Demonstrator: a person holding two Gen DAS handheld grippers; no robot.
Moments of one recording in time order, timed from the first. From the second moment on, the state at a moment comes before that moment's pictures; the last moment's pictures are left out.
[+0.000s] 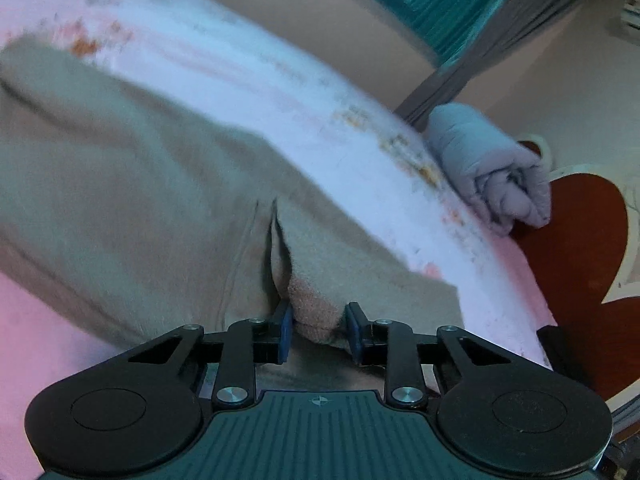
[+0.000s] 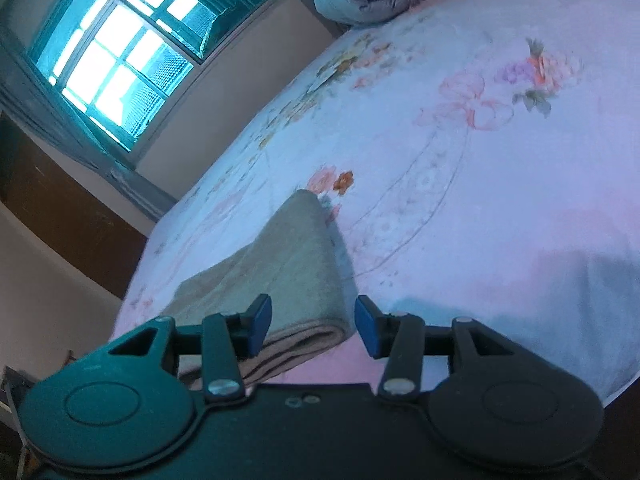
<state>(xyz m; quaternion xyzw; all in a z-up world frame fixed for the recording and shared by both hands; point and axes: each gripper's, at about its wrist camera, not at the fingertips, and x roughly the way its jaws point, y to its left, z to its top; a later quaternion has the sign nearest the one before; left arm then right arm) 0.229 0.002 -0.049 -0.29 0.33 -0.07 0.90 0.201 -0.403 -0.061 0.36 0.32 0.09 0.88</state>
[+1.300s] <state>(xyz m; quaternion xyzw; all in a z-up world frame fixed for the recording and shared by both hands) 0.237 0.009 -0.066 -0.25 0.35 -0.09 0.90 0.211 -0.404 -0.110 0.61 0.30 0.09 0.73</state>
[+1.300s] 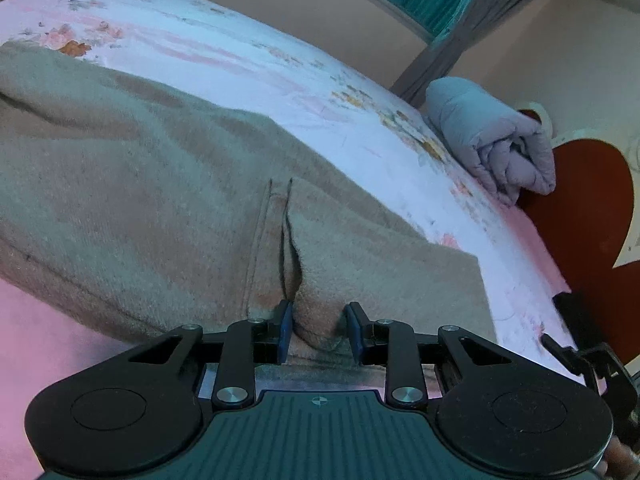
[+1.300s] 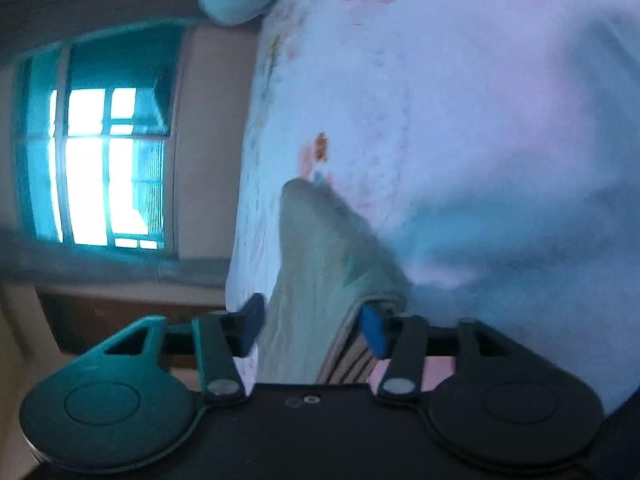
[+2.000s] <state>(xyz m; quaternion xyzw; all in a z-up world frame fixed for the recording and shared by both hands) 0.237 0.015 -0.062 -0.26 0.35 -0.09 0.89 0.222 -0.403 -0.137 0.67 0.27 0.09 0.68</state>
